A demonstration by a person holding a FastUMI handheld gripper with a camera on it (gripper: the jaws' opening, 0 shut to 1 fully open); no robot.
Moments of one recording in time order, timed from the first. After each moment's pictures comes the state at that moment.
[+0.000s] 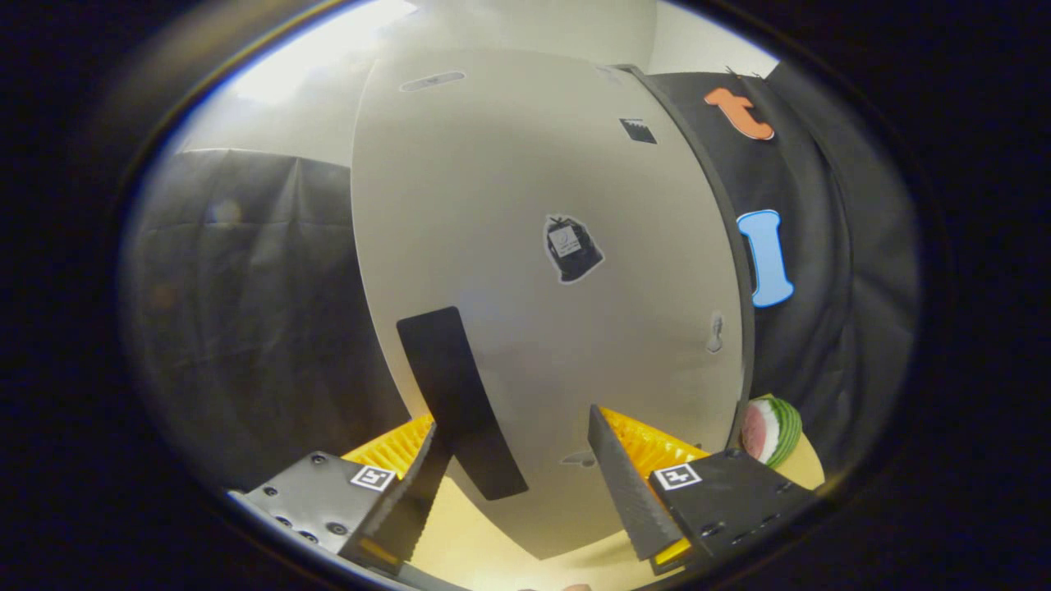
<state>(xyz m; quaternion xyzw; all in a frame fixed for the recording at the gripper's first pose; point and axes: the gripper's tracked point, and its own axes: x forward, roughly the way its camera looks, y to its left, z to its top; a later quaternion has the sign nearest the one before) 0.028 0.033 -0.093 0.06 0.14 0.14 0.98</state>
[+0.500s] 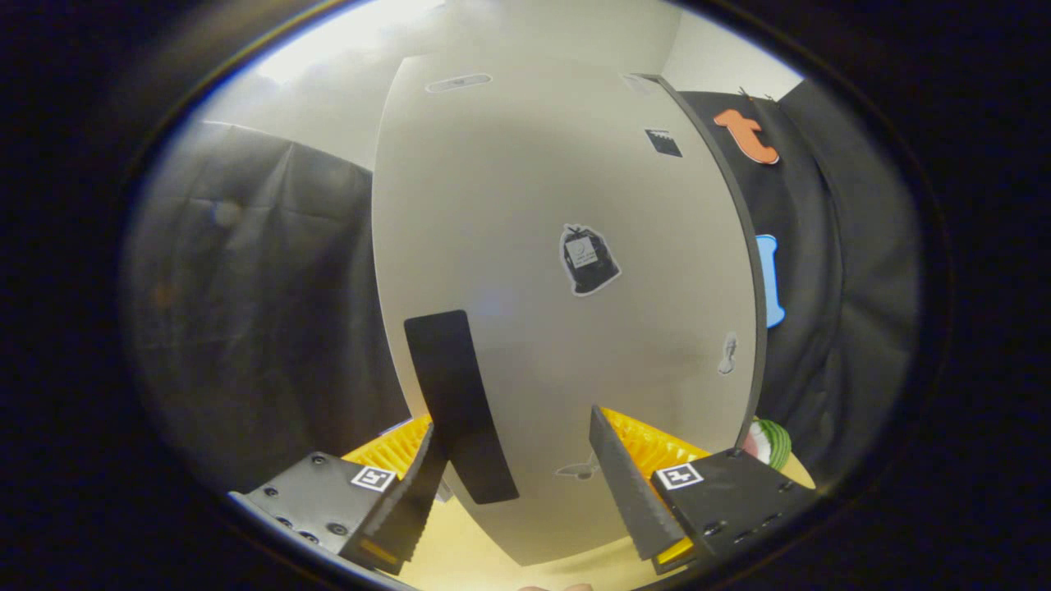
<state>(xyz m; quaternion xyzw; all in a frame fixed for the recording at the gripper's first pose) 0.059 0.054 -0.096 0.02 0.10 0.10 0.99</state>
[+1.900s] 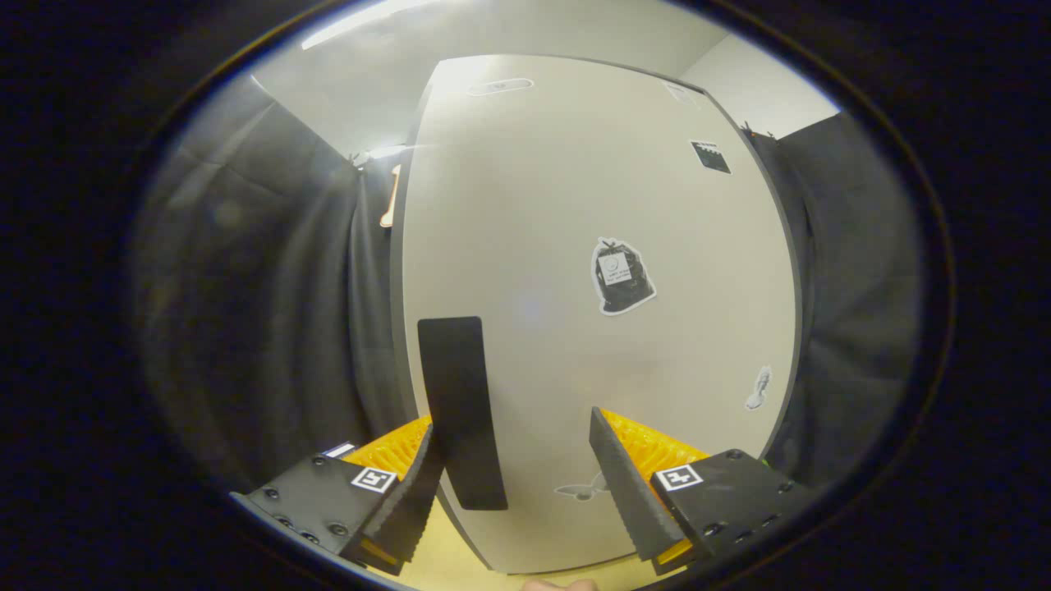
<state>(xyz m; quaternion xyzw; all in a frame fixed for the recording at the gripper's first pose) 0.136 0.089 -0.109 -0.04 0.05 0.00 1.00</state>
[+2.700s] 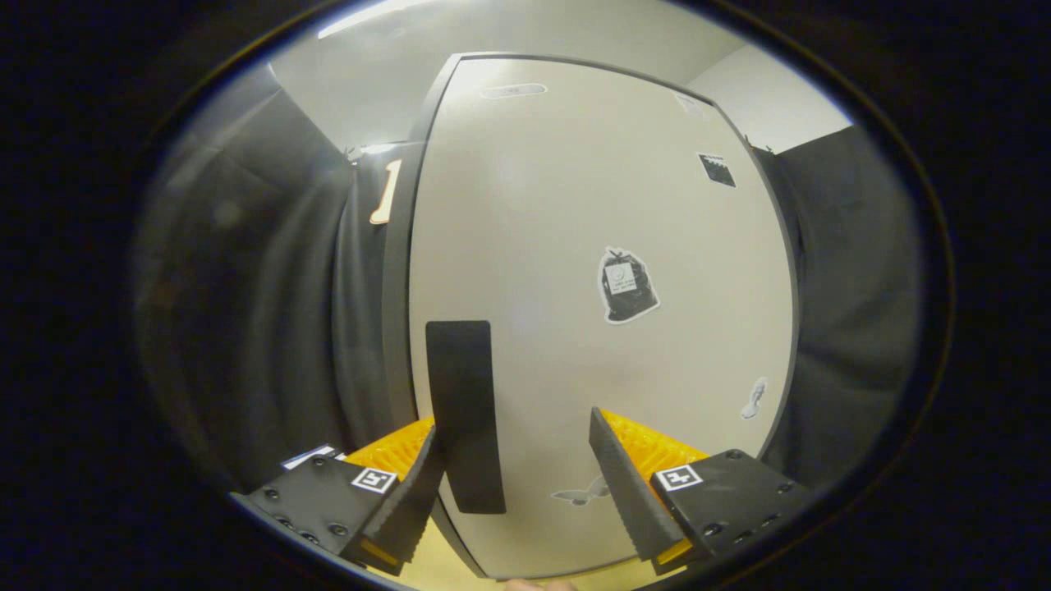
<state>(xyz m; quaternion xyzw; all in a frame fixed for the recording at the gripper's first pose) 0.146 0.091 -0.106 -0.06 0.03 -0.02 1.00</state>
